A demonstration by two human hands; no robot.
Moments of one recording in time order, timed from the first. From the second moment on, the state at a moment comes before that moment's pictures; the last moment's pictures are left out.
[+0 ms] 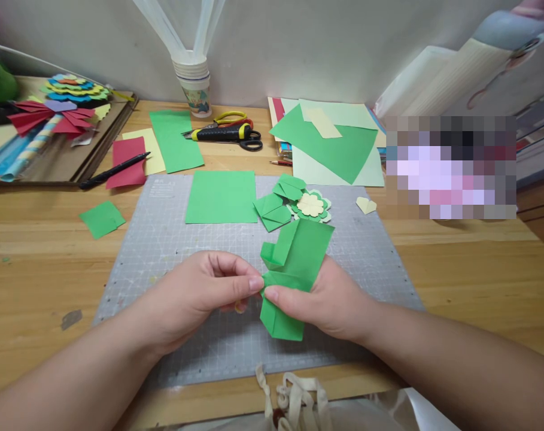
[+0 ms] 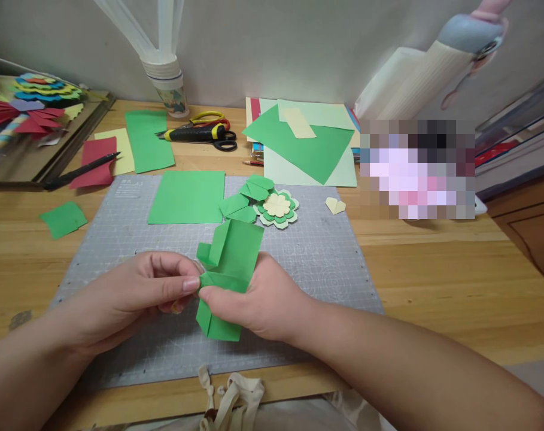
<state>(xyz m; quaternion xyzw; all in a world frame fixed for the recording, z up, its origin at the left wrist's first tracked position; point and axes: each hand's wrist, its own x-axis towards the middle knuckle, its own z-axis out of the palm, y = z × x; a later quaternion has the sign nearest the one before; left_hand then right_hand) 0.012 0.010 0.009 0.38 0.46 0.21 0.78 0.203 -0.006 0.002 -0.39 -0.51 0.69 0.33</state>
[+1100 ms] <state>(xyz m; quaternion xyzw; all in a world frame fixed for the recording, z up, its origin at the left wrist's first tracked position) 0.017 -0.001 0.019 0.60 0.43 0.22 0.64 0.208 -0.004 -0.002 -0.35 -0.45 0.76 0.32</state>
